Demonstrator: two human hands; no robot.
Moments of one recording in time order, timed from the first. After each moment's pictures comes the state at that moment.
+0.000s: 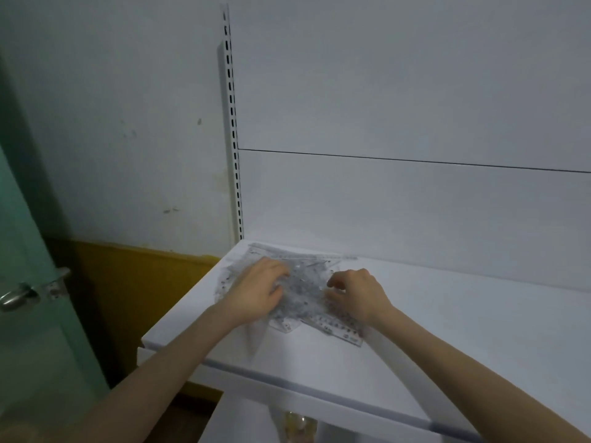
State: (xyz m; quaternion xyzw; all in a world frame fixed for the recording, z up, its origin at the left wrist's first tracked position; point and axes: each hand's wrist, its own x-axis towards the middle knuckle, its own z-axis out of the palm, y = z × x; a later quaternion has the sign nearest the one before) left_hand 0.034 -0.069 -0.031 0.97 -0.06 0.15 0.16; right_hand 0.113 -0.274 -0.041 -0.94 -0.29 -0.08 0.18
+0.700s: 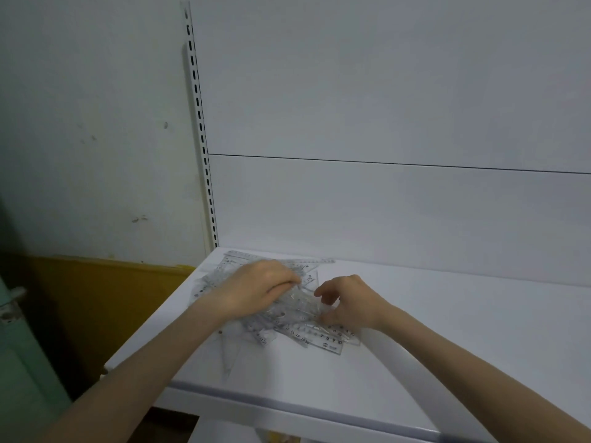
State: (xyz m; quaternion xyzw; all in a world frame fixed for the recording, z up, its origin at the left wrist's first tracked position) left_hand 0.063 -0.087 -0.009 0.93 -0.28 0.20 0.11; right_hand 0.110 -0.304 -0.021 -0.92 -0.34 0.03 0.21
